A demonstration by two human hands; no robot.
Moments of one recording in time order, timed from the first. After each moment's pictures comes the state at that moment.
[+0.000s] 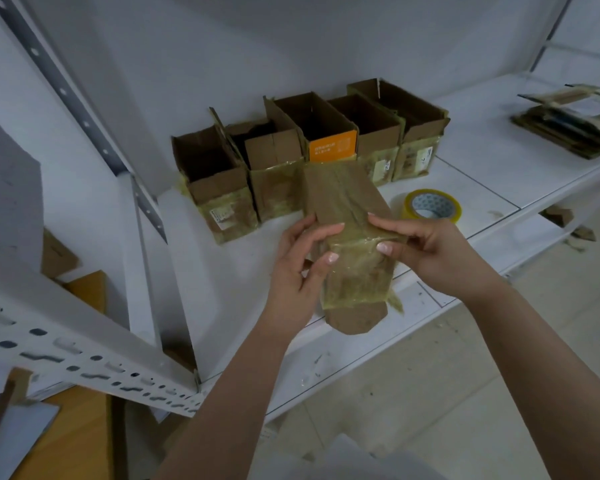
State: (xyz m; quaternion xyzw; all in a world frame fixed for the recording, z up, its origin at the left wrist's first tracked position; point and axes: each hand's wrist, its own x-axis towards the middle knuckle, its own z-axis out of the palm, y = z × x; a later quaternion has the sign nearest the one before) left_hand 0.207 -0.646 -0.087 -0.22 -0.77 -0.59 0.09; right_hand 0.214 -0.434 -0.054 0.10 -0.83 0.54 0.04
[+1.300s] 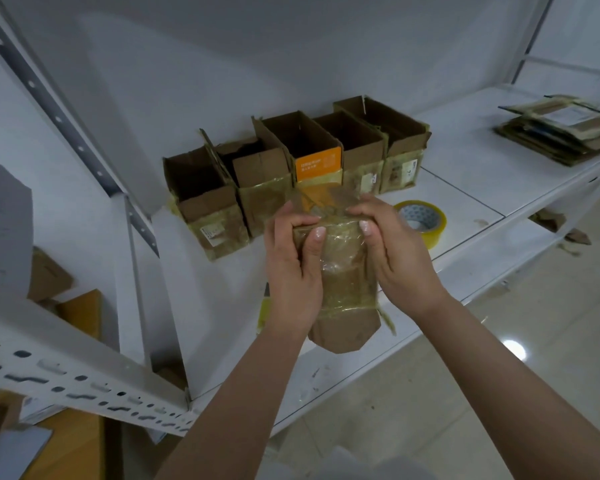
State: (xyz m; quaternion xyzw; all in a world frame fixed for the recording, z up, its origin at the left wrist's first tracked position) left_hand 0.202 -0.612 -0.059 -0.14 -0.76 -0.61 0.20; right_hand 0.209 -0.458 -0.060 0.13 -0.87 0.40 0.27
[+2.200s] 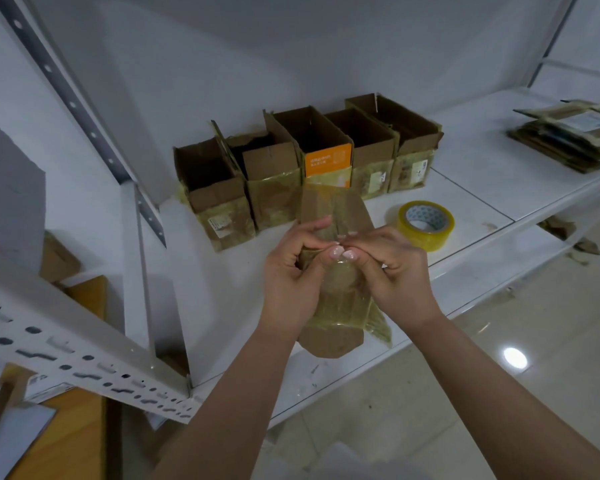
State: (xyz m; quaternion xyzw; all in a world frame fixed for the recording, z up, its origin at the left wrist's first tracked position) left_hand 0.204 -0.623 -0.074 -0.19 -0.68 -0.70 0.14; right_hand 0.216 -0.472 -0.077 0.19 -0.81 0.46 0.32
